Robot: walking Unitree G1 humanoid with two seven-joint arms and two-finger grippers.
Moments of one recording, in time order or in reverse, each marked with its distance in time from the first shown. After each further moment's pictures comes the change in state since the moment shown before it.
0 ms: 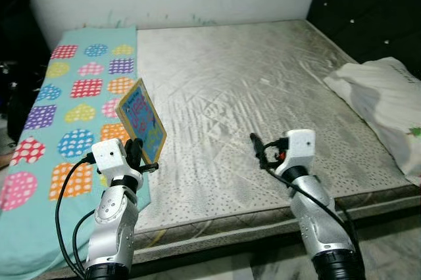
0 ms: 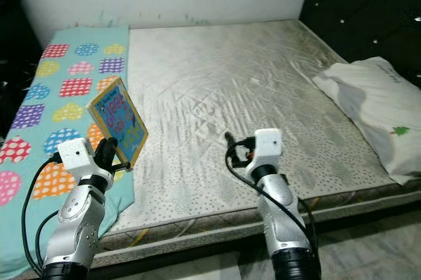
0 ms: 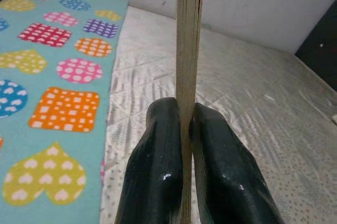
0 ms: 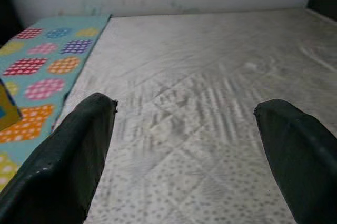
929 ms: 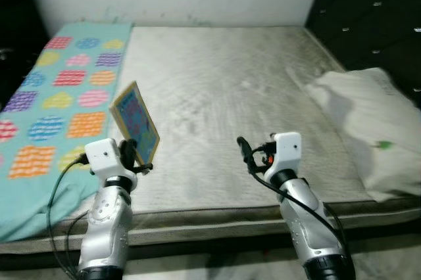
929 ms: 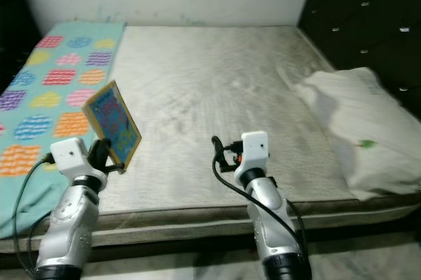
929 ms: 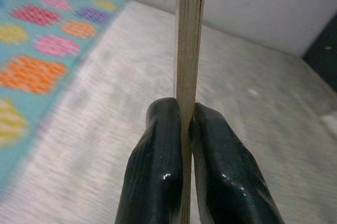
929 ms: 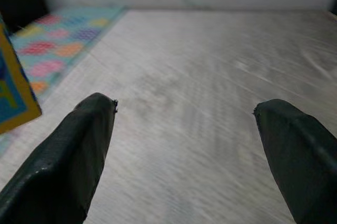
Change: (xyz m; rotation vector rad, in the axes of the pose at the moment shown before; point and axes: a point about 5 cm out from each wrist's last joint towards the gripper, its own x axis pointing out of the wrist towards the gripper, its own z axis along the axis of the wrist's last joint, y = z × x) left arm -0.003 -0.005 -0.002 -0.016 0.019 0.004; right arm -0.006 0.012 -0.009 -0.011 0.028 0.042
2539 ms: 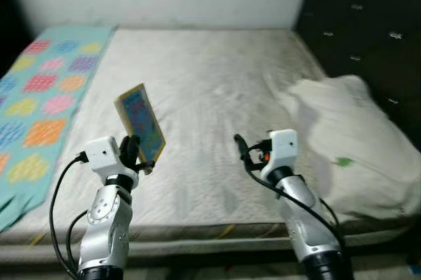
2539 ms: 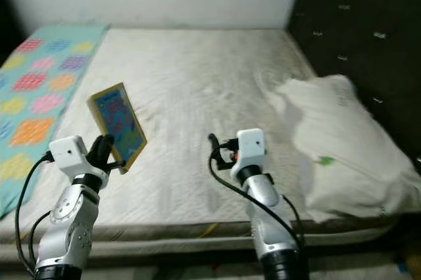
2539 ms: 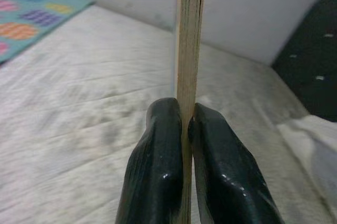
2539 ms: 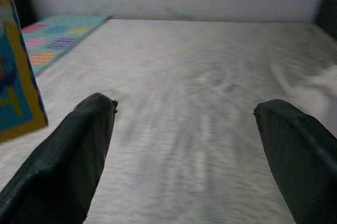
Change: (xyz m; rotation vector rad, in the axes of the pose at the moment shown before) left arm 0.002 -0.003 0.010 -0.037 -0.047 -0.067; right arm 0.005 0.003 0.007 -0.018 -0.024 0.005
